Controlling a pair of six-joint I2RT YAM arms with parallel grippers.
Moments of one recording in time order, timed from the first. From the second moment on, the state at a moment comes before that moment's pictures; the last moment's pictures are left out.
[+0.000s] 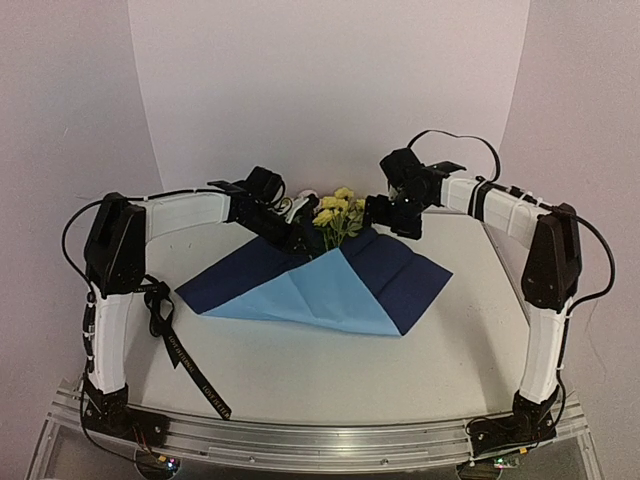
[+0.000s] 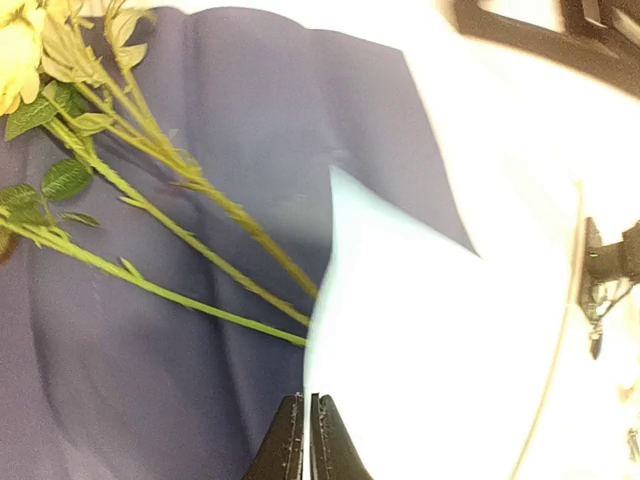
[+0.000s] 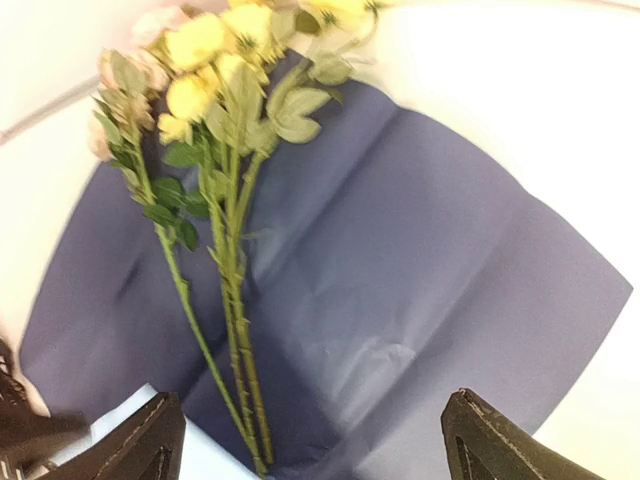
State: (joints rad) left arm -0.62 2.11 1.77 -0.54 0.56 0.00; right arm 0.57 2.01 1.86 -0.80 0.12 0.62
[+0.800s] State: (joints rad) left arm -0.48 1.73 1.24 -0.32 0.76 -0.20; right arm 0.74 1.80 1.26 -0.46 -0.14 0.49
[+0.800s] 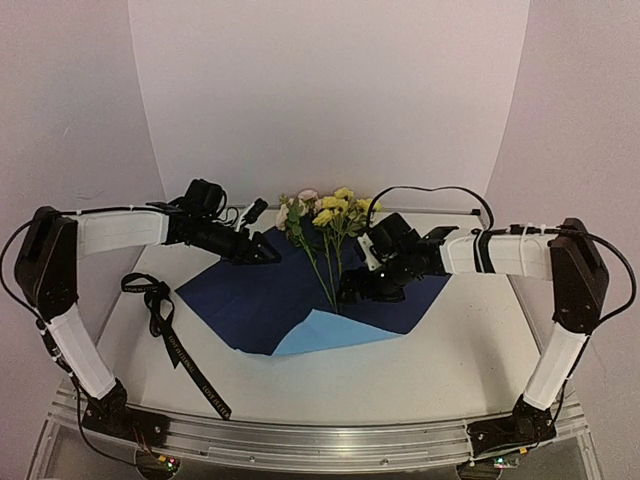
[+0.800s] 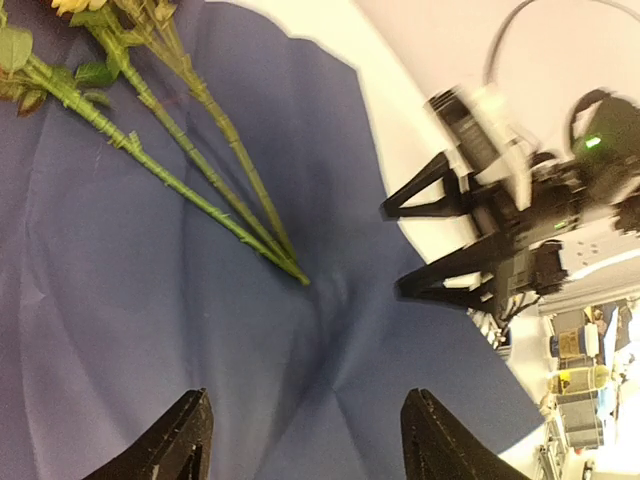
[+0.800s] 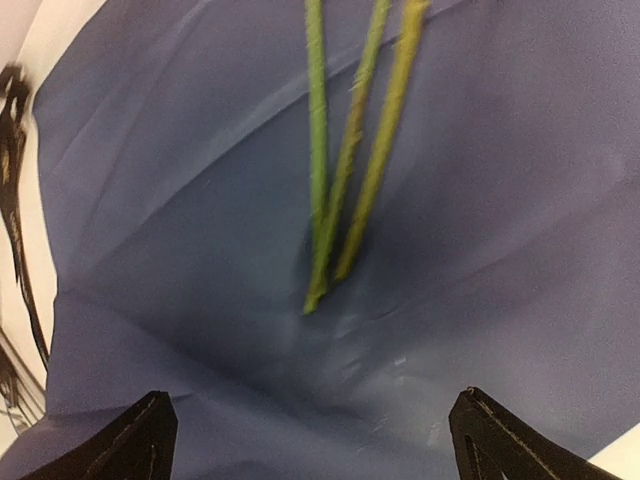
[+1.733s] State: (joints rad) left arm -1.13 1.36 0.75 -0.24 0.04 -0.29; right arm 0.91 1.40 0.64 -0.26 -0.08 1.17
